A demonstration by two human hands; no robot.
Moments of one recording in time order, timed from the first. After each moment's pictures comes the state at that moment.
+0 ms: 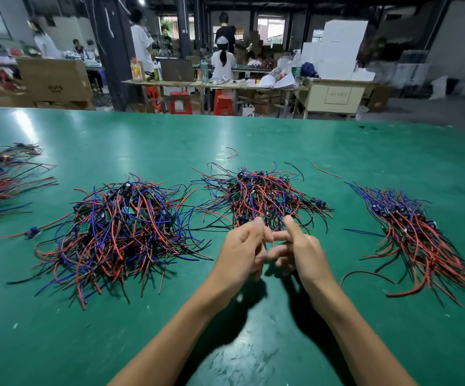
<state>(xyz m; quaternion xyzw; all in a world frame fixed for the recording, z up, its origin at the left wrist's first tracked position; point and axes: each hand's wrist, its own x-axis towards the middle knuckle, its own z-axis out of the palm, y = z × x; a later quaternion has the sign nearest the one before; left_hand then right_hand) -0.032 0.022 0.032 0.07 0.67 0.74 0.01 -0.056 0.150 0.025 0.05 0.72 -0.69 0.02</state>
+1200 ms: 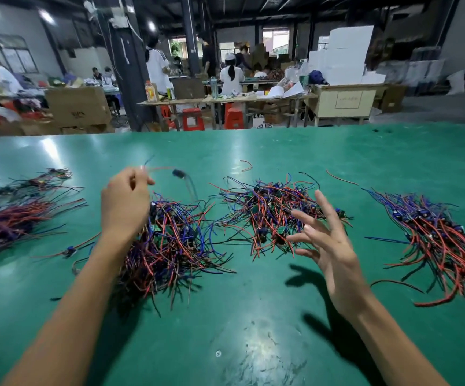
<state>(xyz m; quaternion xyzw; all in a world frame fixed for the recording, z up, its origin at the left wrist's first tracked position) -0.072 -0.164 0.111 -0.12 0.84 0.39 -0.35 -0.048 0.160 0.036 -0.13 0.61 -0.78 -0.06</state>
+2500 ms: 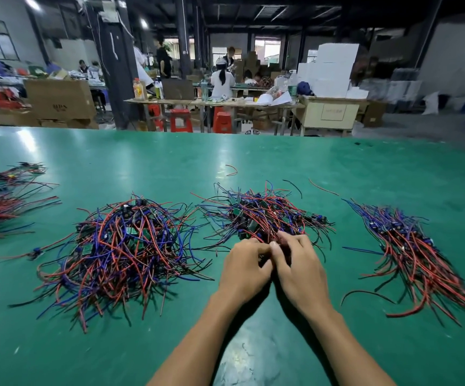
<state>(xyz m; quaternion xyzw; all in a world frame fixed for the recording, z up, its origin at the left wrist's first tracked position) -0.082 0.027 0.002 0.14 0.90 0.37 -0.16 -0.075 0.156 -0.002 -0.04 0.91 -0.37 -0.20</state>
